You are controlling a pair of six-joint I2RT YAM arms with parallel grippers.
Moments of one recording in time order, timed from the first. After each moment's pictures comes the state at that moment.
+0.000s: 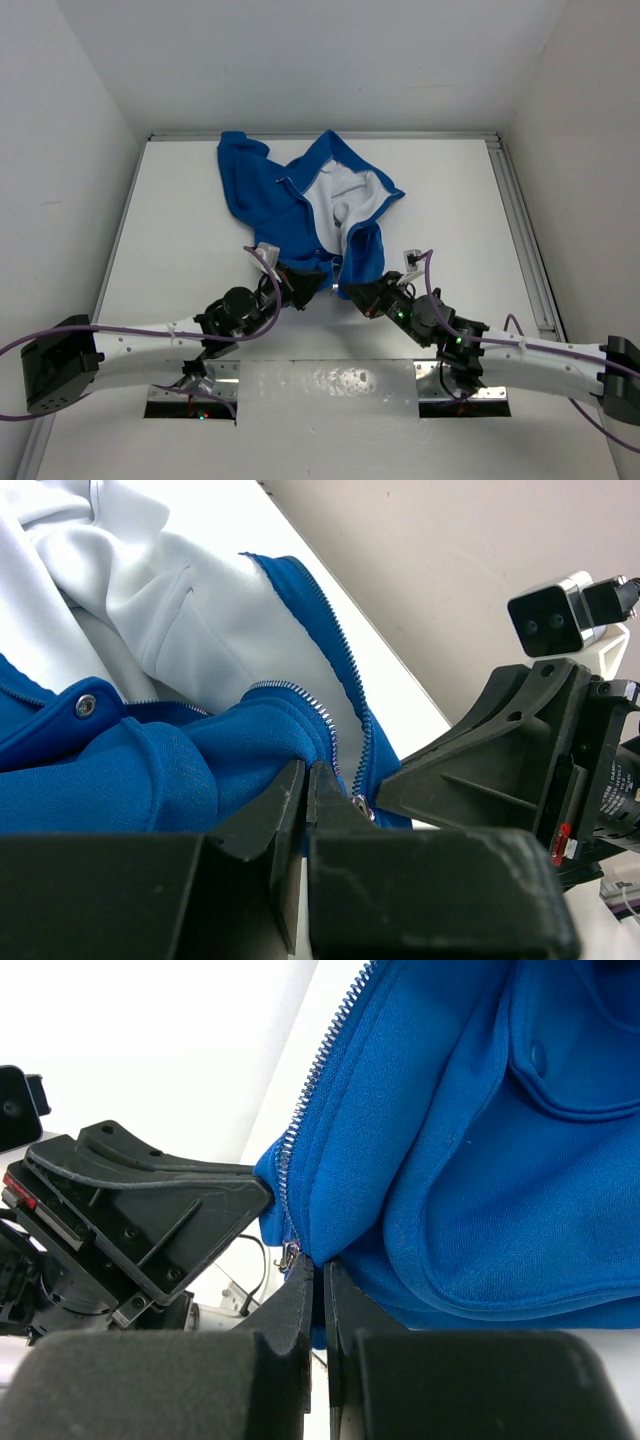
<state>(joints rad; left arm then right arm) -1.09 0.98 0.24 0.77 -0.33 -0.59 1.16 0.72 0.17 0.44 0.44 0.92</state>
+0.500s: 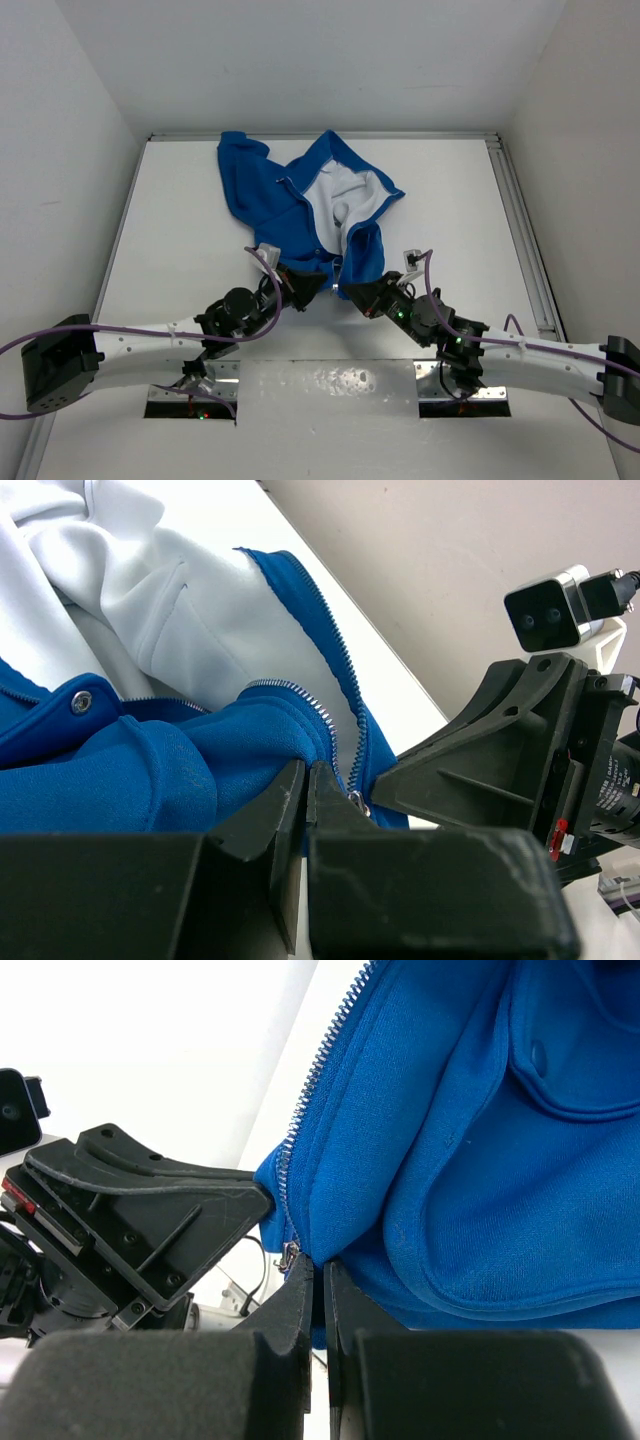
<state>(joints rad) -1.10 0.98 0.24 0.77 -0.33 -0.59 1.16 0.72 0.17 0.44 0.44 0.92</state>
